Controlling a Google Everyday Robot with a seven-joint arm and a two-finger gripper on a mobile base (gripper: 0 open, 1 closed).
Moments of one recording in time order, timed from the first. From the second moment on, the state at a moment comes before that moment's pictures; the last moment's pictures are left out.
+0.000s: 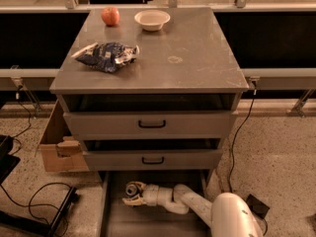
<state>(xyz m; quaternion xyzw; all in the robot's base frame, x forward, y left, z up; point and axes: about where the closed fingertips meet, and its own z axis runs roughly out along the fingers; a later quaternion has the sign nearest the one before) 0.584 0.130 0.221 -0.46 0.57 0.43 0.53</state>
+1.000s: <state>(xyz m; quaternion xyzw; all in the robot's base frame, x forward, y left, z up) 0.579 0.147 0.200 -0.47 0.57 0.43 0.53</state>
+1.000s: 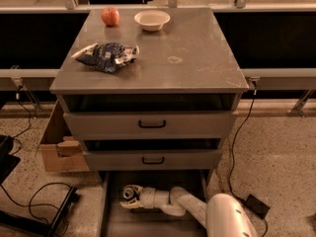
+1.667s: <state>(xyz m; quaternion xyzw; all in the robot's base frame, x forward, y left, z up) 0.577 0.152 0.201 -0.47 0.56 0.43 0.53</state>
